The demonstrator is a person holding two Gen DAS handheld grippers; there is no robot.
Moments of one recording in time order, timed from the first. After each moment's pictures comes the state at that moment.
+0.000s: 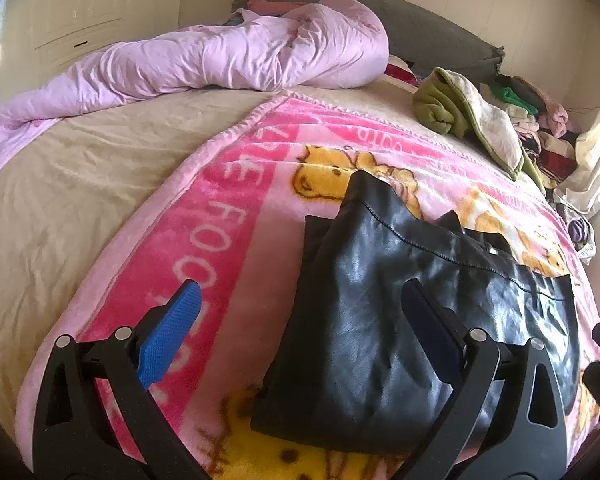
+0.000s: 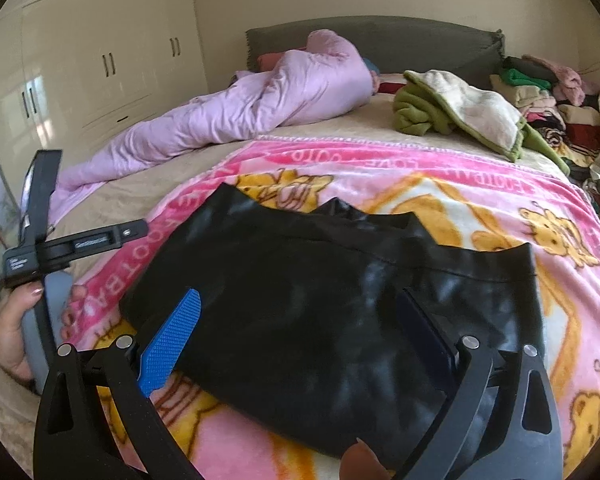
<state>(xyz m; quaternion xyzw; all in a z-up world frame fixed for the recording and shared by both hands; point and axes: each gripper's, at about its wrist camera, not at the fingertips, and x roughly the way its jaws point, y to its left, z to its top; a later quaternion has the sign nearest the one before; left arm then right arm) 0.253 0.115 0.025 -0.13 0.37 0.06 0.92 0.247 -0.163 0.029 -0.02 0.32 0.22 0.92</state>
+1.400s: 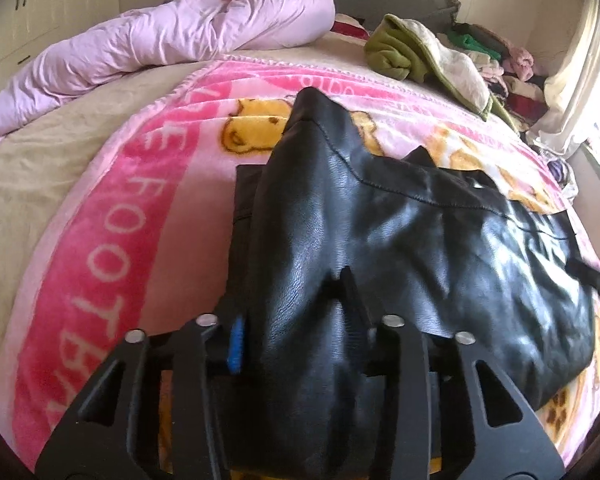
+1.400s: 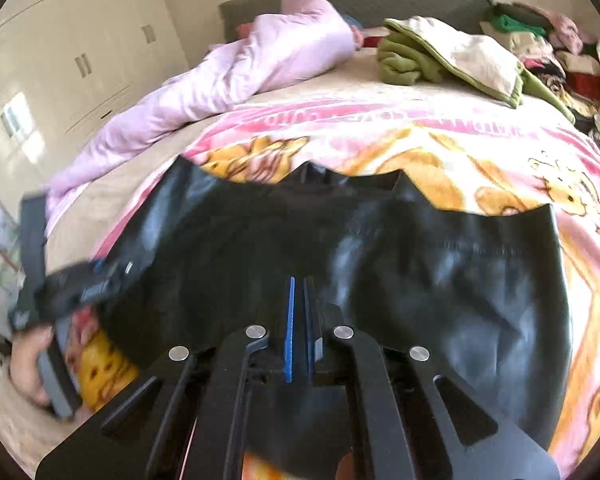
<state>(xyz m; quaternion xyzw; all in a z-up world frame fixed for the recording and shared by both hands) 0.284 0.076 -0.020 -0.08 0.42 -0.01 0.90 0.317 -0.185 0.000 0.03 0.41 0.20 0.89</state>
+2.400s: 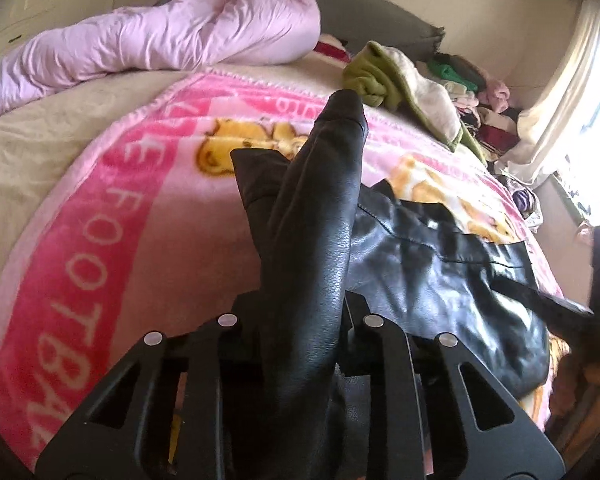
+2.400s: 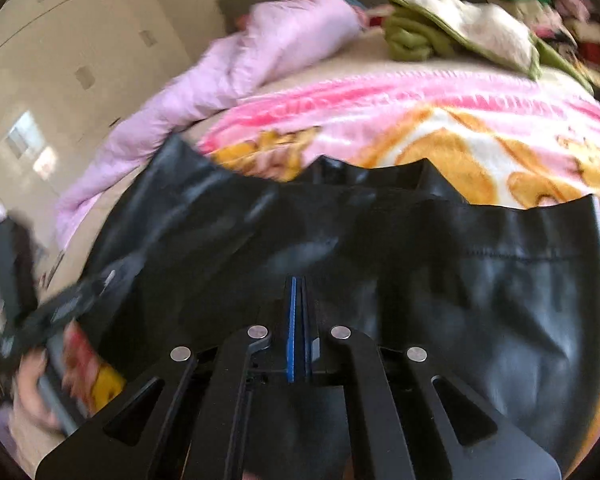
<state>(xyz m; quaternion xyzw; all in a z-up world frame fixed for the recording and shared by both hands) 0.279 0.080 0.005 -0.14 0.38 -0.07 0.91 0.327 -0.180 -0.013 0.05 0.42 0.24 0.87</state>
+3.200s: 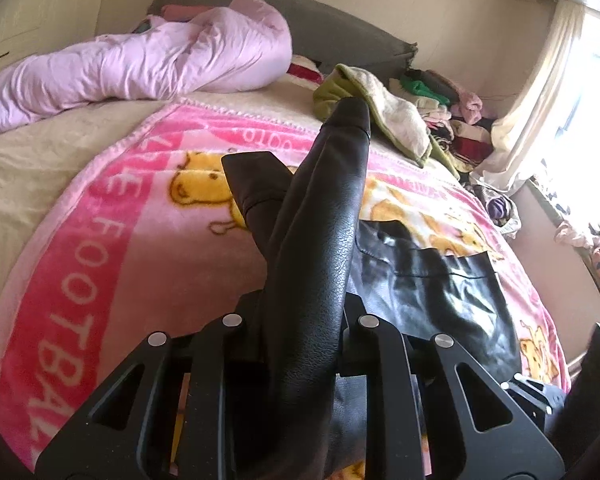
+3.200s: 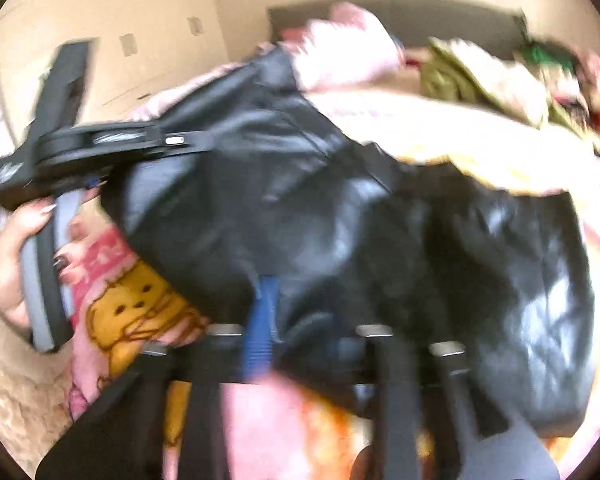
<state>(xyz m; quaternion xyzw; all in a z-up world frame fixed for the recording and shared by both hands) 0.262 0.064 0.036 -0.14 0.34 -0.11 0.92 0.218 -0.148 -0.022 -0.04 0.34 0.27 0.90</state>
